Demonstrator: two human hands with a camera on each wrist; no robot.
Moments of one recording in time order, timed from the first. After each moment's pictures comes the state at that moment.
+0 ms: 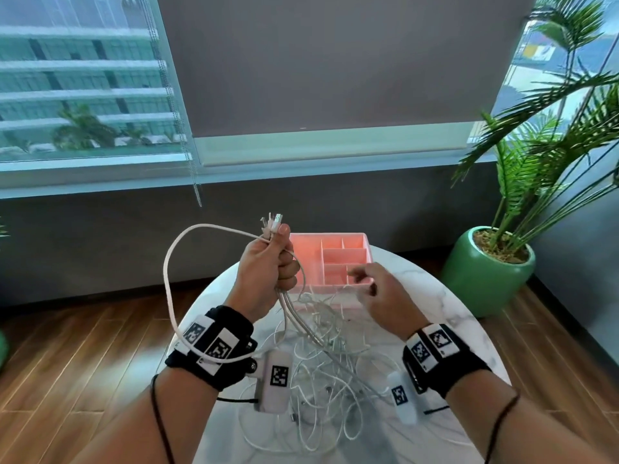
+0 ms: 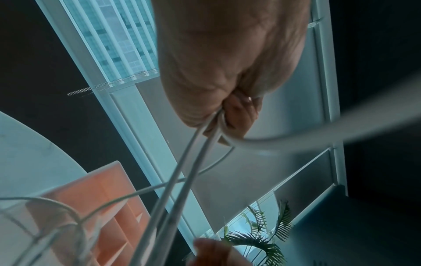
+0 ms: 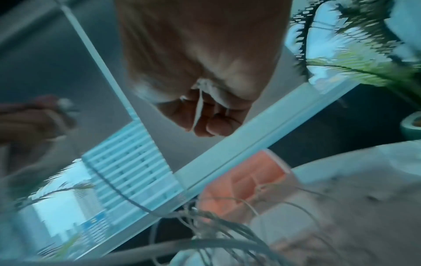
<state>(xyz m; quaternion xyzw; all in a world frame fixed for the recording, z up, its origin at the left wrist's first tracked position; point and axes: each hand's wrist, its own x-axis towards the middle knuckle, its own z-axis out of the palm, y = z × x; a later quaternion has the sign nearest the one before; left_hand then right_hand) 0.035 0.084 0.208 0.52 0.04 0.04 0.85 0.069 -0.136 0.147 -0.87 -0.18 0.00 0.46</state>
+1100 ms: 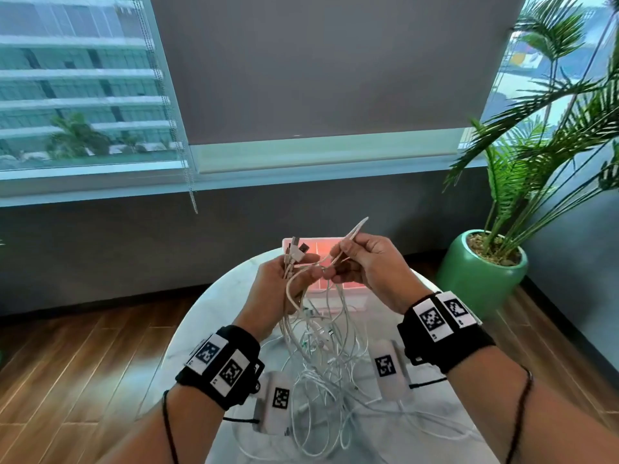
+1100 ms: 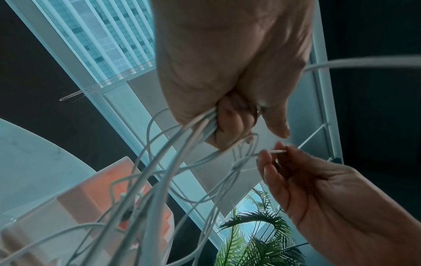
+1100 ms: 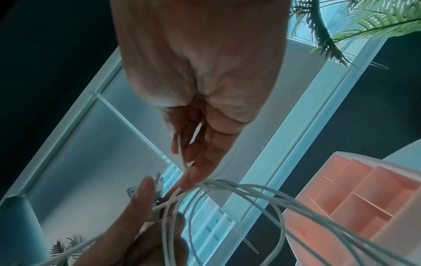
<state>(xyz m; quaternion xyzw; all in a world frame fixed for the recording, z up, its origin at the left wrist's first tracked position) 0.023 0.066 0.186 0.66 -0.02 0.04 0.75 0.064 -0.113 0.226 -0.68 -0.14 0.12 0.71</state>
